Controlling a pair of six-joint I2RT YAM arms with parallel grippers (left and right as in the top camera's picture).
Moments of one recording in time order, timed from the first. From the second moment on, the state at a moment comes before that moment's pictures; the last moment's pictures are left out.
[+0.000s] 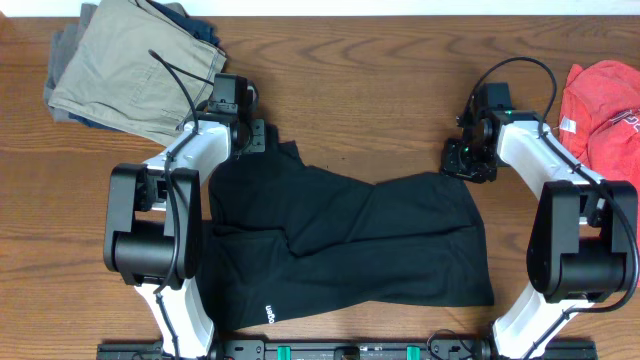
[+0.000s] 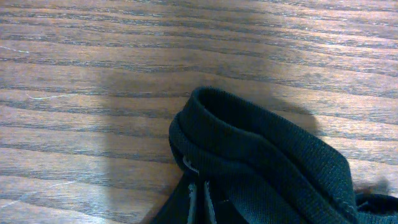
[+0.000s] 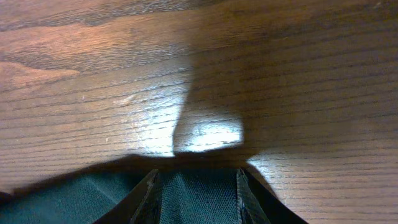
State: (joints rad) left arm -0.12 2.01 1.23 -0.38 0.02 -0.14; right arm 0.02 1.91 1.22 -0.75 -0.15 0.24
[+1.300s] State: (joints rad) left arm -0.12 1.67 1.23 -0.38 0.09 -0.16; right arm -0.07 1.99 1.54 -1.05 -0.14 0.27
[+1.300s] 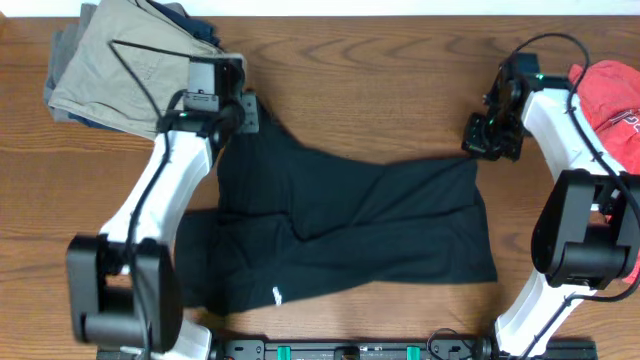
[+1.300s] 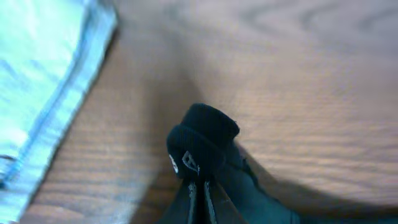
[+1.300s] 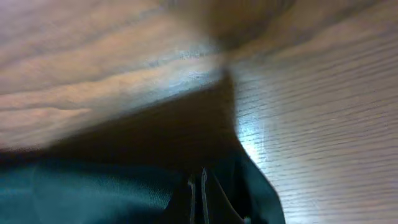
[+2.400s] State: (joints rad) left arm -0.12 1.49 1.22 -0.94 0.10 -0.22; right arm -0.20 1.91 1.61 -1.33 -0.14 0.22
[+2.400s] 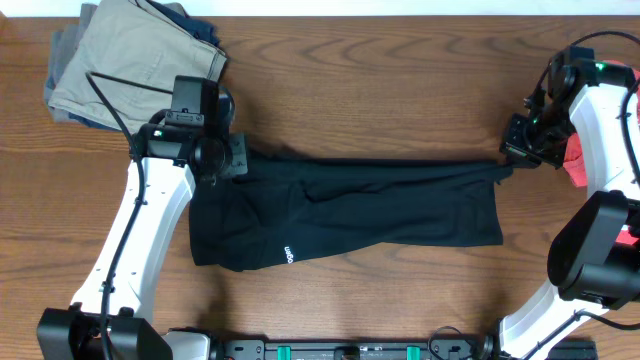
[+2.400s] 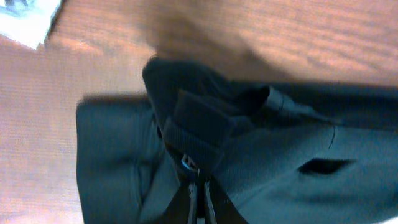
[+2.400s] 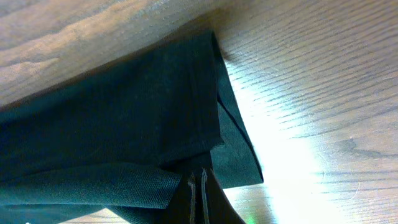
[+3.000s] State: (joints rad) left arm -0.12 1.49 1.22 -1.23 0.10 -0.27; right arm -0.20 1.91 1.43 -1.21 -0.13 0.22
